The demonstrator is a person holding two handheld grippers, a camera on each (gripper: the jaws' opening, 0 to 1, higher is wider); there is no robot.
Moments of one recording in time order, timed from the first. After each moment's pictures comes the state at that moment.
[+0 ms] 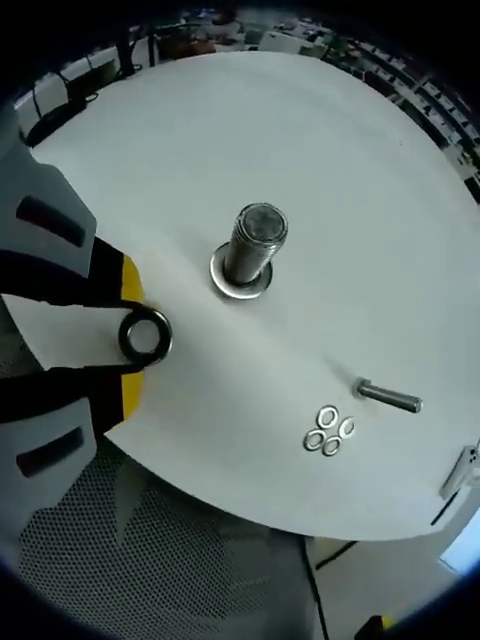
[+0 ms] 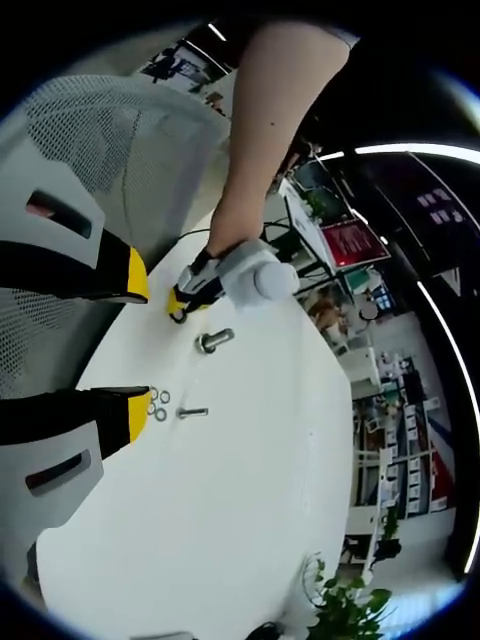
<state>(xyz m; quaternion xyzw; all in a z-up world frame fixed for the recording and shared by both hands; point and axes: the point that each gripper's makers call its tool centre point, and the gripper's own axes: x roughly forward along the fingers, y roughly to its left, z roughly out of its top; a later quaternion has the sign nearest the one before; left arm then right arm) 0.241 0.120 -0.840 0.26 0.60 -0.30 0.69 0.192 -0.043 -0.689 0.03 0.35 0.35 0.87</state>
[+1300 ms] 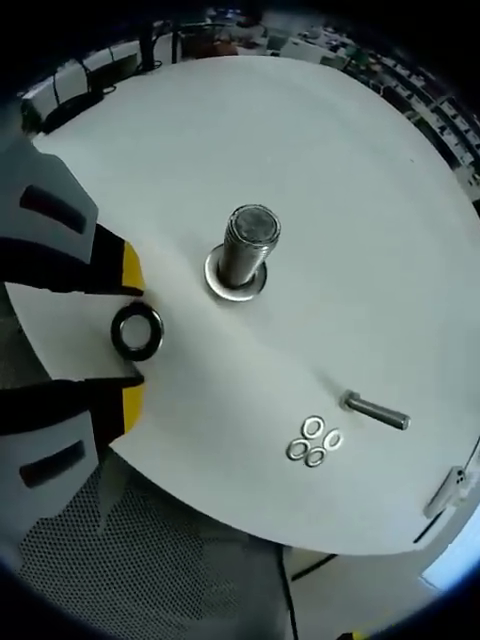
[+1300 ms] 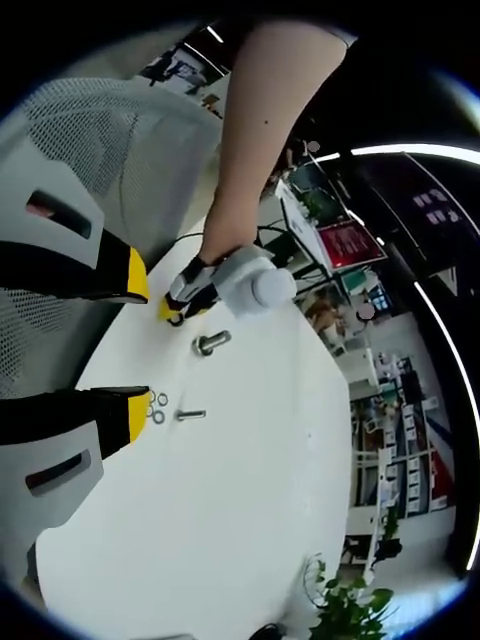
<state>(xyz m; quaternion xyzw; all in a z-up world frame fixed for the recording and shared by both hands) 0.245 0.114 -0.840 0.23 0.61 -0.27 0.70 0.192 -0.041 -0.687 0.03 0.34 0.35 0.87</state>
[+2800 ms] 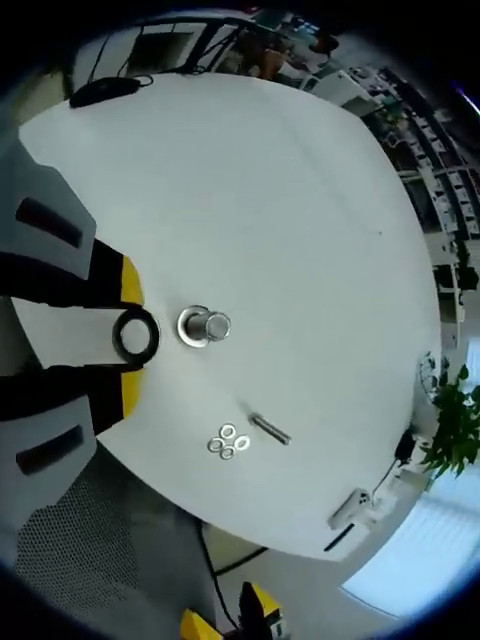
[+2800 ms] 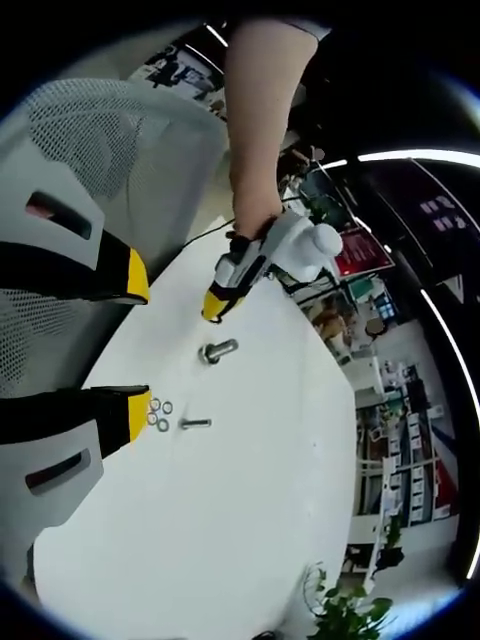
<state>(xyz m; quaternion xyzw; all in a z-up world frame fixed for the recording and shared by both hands) 0.270 0.124 -0.770 0.12 0.51 -0.25 0.82 0.187 -0.036 -0.691 0.03 0.36 0.37 0.86</state>
